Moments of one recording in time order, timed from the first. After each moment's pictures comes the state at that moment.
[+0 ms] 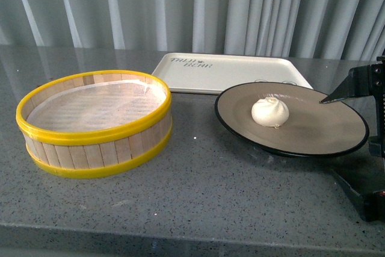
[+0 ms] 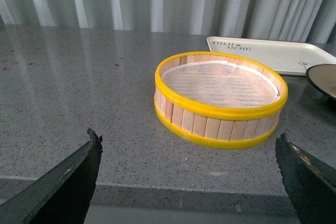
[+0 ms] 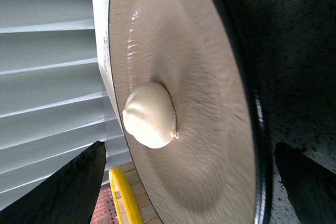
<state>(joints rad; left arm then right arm) 0.00 0.00 0.03 0.00 0.00 0.00 0.16 1.65 0.63 0.59 -0.13 1.51</state>
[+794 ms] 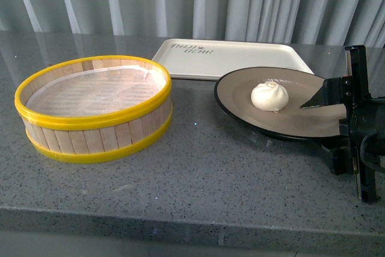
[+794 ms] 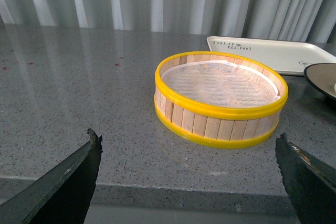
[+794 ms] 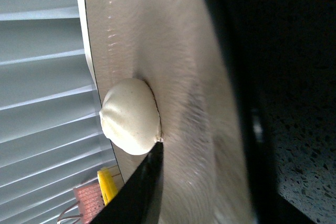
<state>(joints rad) 0.00 0.00 0.03 0.00 0.00 0.00 0.18 1.78 0.72 0.60 -0.16 1.51</state>
